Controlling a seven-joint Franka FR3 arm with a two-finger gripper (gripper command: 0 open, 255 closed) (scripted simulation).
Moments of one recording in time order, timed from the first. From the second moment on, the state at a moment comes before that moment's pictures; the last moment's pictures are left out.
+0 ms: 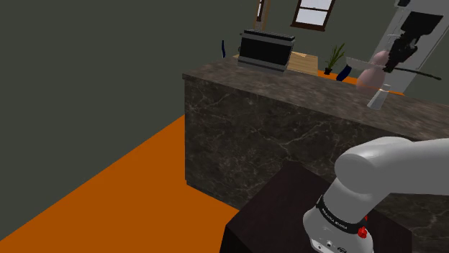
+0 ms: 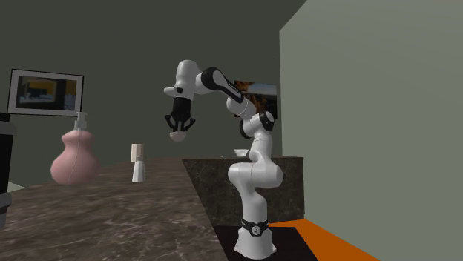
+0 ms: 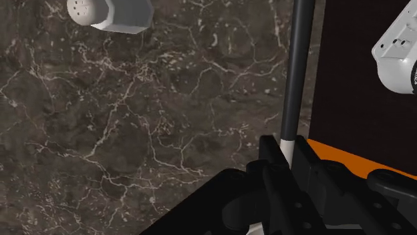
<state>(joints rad) -0.35 -0.88 -0.52 -2.09 -0.43 1.41 -1.15</state>
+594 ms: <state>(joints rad) -0.42 -0.99 -0.63 -2.04 -0.55 1.32 -1.34</state>
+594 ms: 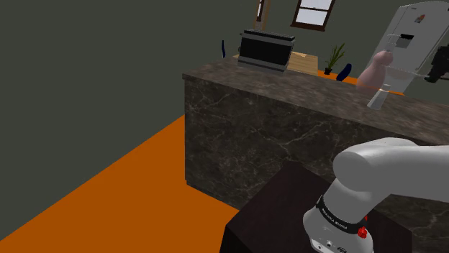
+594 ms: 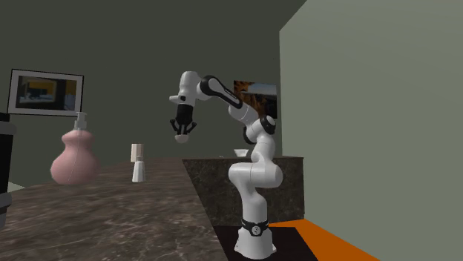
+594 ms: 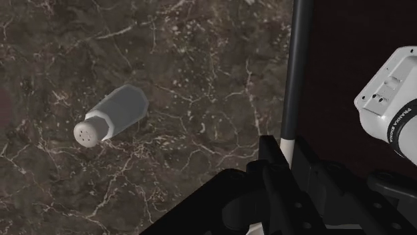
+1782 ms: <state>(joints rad) -0.48 -1.12 -0.76 -2.16 -0.69 1.38 -1.45</state>
